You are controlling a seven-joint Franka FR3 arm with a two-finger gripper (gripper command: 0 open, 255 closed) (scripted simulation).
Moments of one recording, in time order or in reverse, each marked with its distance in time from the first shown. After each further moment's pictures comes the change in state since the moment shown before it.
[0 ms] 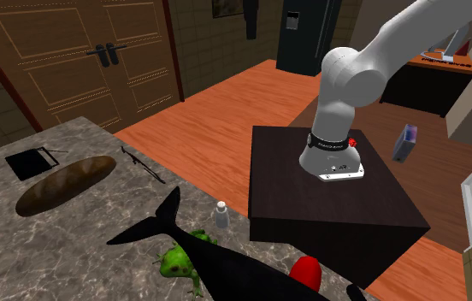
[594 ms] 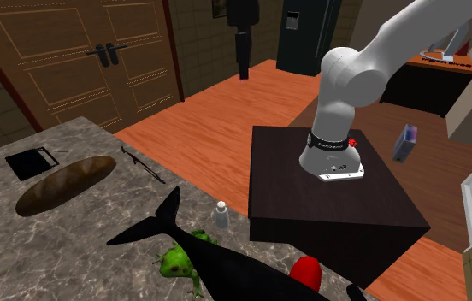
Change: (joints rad) arm 0.024 0.006 0.056 -0.213 0.061 0.229 0.058
